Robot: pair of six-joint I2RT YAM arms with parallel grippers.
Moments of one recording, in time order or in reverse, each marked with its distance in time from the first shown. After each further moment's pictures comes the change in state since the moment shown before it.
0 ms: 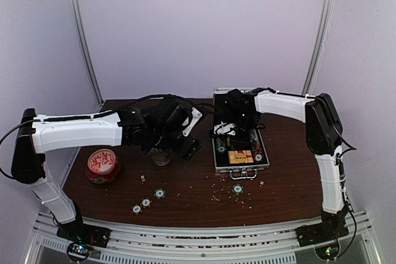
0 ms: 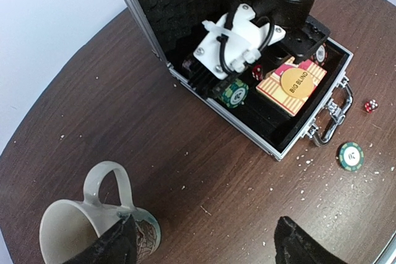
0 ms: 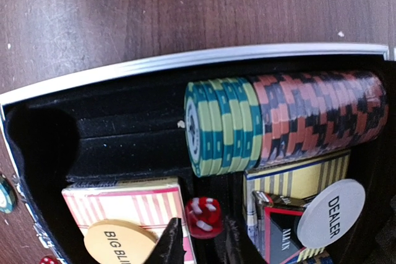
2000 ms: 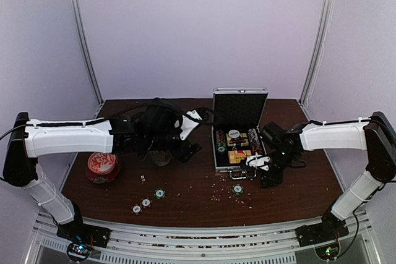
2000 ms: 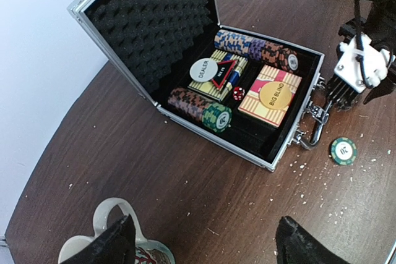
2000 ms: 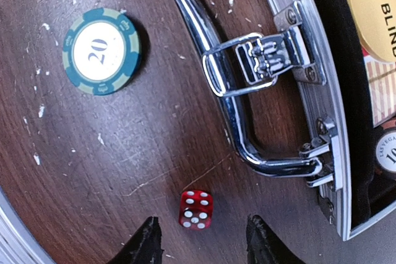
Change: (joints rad) left arm 0.011 -0.084 -0.144 0.214 0.076 0.235; right arm 0.038 -0.649 -0.939 0.286 -0.017 0.294
